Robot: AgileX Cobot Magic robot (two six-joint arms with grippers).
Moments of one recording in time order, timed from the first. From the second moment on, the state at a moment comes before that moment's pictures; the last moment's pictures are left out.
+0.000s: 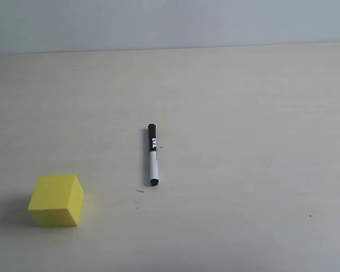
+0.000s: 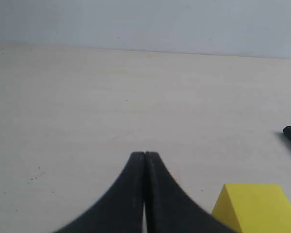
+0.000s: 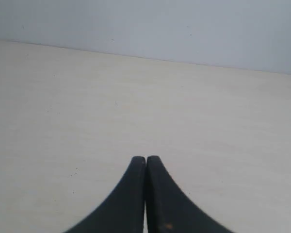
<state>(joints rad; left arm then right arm) -0.10 0.01 0.00 0.04 0.37 -0.10 0.25 0.00 -0.01 -0.11 0.38 0.02</state>
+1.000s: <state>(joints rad) -0.10 0.01 0.00 -0.07 -0.22 -0.47 0.25 0.00 -0.01 -0.11 0.38 0.02</state>
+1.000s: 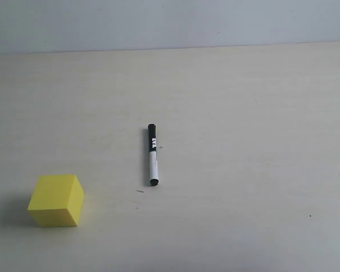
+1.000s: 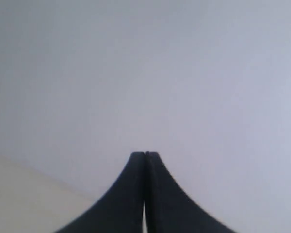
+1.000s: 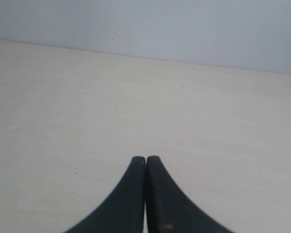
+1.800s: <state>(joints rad) -0.10 1.10 -0.88 -0.31 0.71 -0.07 0.25 0.00 -0.01 -0.11 0.38 0.02</state>
